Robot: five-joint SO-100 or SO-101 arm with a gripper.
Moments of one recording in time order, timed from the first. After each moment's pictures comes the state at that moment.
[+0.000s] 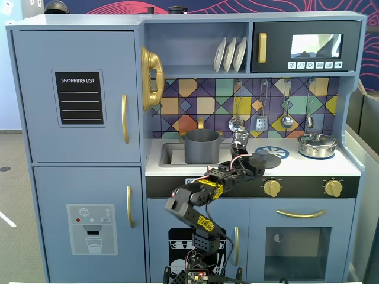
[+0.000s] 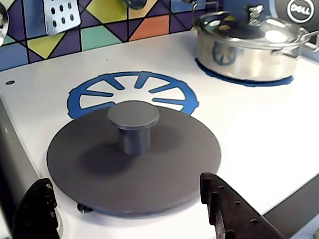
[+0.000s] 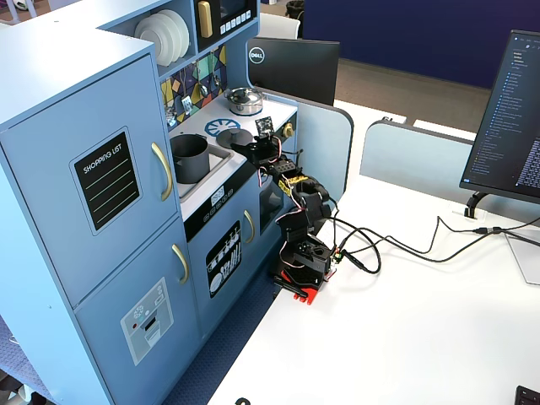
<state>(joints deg) 35.2 132.1 139.3 -8.8 -94.6</state>
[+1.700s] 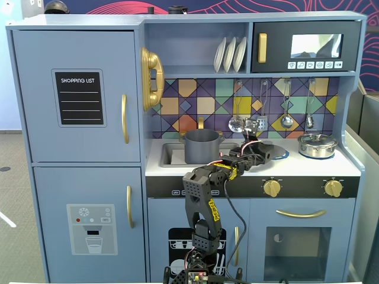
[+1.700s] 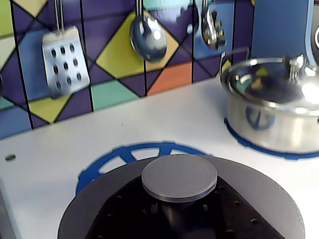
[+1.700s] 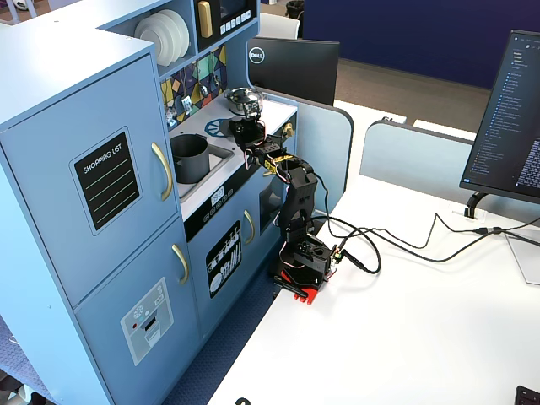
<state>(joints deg) 32.6 105.6 112.4 -13.9 -92.0</state>
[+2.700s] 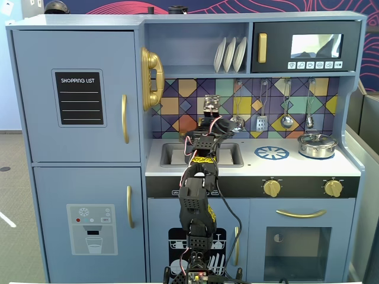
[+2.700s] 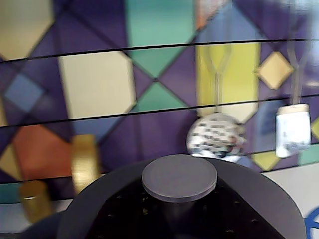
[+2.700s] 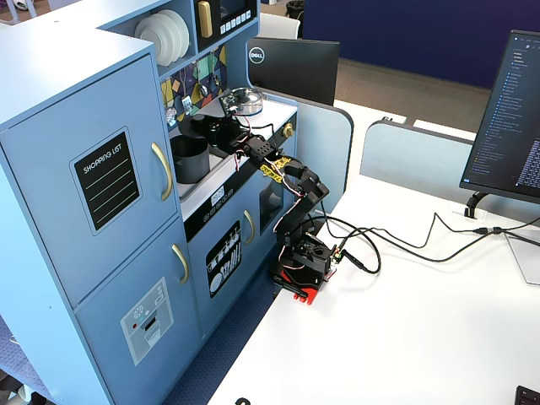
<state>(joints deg) 8.6 120.1 103.4 7.1 -91.5</state>
